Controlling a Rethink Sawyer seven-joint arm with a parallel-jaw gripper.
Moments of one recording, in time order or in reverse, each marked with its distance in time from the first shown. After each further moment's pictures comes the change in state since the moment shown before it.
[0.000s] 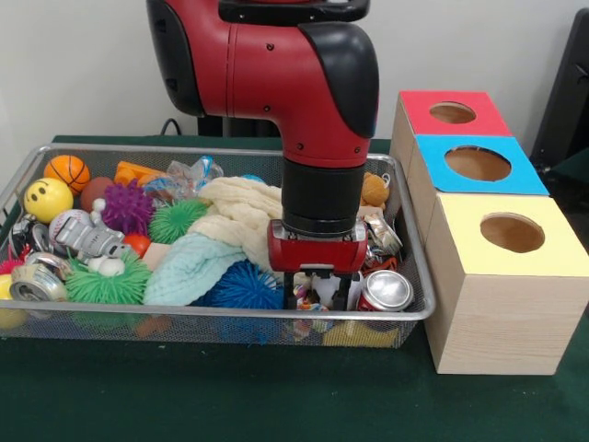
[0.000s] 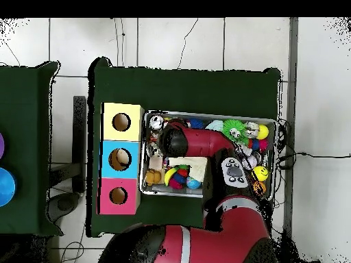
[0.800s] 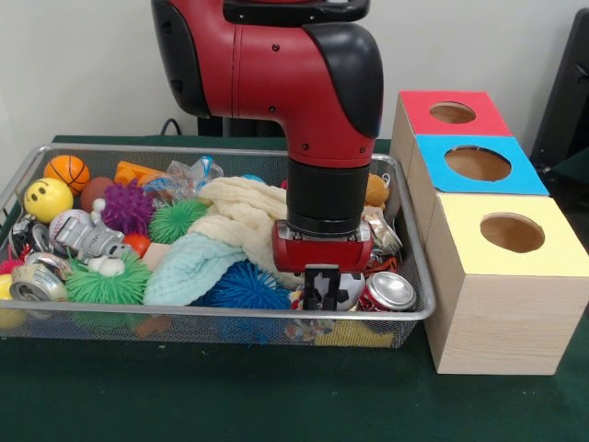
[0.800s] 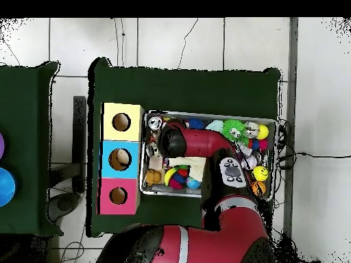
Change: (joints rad) arm 0.006 0.001 0.001 0.002 0.001 -0.005 0.000
